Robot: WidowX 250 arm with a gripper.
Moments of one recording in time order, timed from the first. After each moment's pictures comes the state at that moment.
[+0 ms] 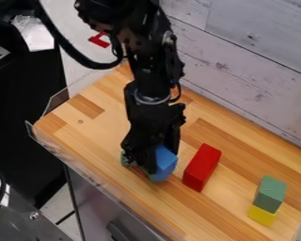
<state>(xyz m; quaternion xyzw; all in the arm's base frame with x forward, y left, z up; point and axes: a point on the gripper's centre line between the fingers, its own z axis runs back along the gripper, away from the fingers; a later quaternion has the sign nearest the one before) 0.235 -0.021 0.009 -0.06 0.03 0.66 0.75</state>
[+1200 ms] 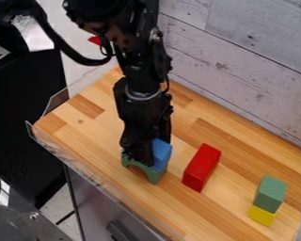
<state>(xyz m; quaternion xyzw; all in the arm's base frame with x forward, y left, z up) 0.242 -0.005 0.006 -0.07 0.01 0.73 0.68</state>
